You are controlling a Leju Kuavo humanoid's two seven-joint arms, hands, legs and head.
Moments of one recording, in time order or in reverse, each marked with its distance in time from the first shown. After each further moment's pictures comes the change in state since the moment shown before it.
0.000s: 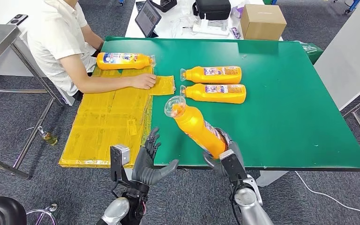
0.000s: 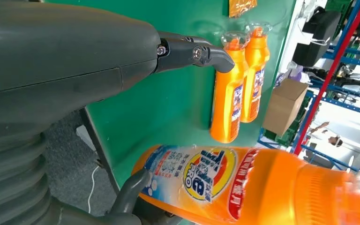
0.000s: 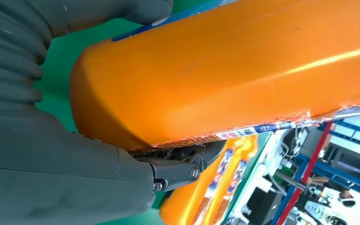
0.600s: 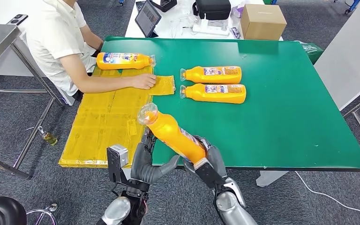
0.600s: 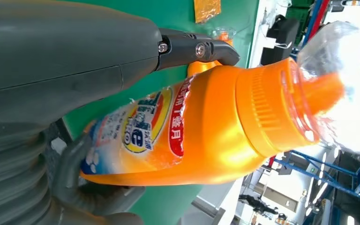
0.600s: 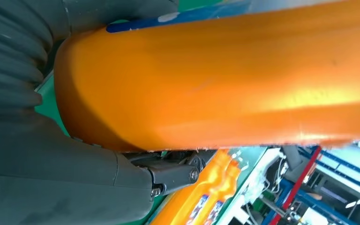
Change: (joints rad) left arm -0.006 0.004 -0.036 -0.067 -0.046 0.056 -0.044; right arm -0.033 0.056 0.150 0.109 0.120 -0.107 -0.032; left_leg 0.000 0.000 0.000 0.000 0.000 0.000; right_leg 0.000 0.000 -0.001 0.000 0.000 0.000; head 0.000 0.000
